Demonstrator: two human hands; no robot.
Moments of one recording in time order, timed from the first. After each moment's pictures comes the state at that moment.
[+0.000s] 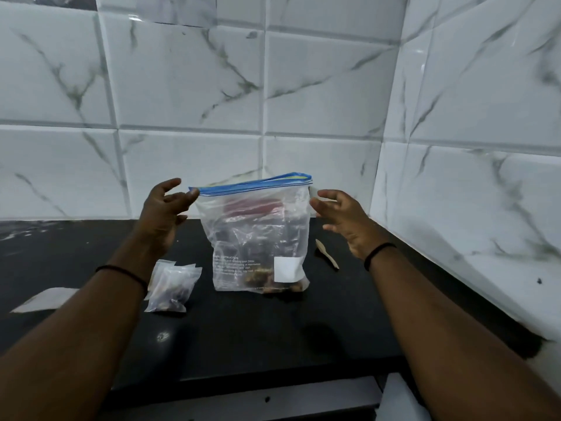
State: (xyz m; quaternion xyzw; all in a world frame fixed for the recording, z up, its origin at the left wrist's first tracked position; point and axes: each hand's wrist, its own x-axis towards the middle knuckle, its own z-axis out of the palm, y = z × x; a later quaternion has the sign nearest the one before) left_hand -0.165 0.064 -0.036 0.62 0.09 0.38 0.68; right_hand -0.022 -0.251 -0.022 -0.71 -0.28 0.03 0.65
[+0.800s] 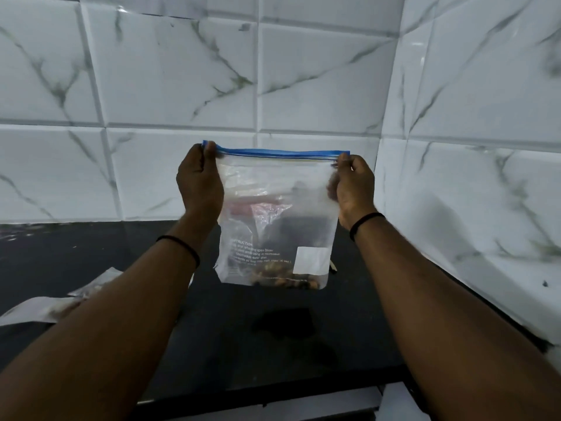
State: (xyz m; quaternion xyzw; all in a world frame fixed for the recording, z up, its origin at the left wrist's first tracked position) left_hand -0.104 -0.012 0.019 0.62 0.11 0.58 0.52; right_hand -0.001 -0.225 0.025 -0.59 -0.18 -0.13 0.78
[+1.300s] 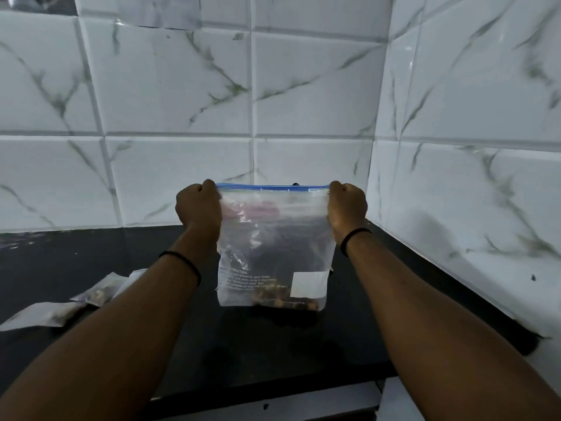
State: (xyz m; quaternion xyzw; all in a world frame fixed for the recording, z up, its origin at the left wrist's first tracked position) left_hand -0.103 -0.017 -0.001 0.63 0.29 0.49 0.53; right_hand -0.002 -0.232 0.001 -0.72 -0.08 -0.17 0.66
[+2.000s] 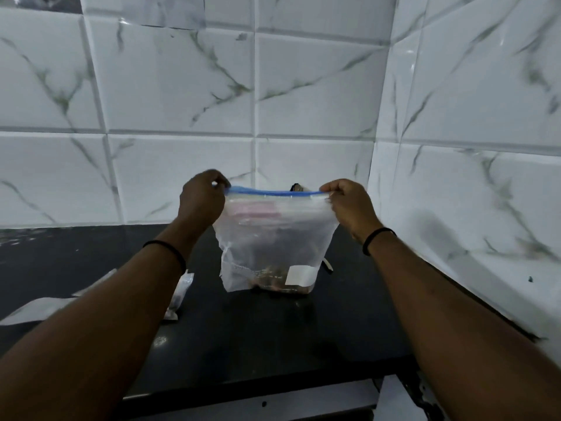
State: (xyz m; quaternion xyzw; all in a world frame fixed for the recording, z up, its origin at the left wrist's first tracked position) left_hand -0.114 -0.003 0.007 0.83 0.18 0.44 0.28; right_hand 0.001 -0.255 0.003 -0.80 -0.25 -0.15 0.53
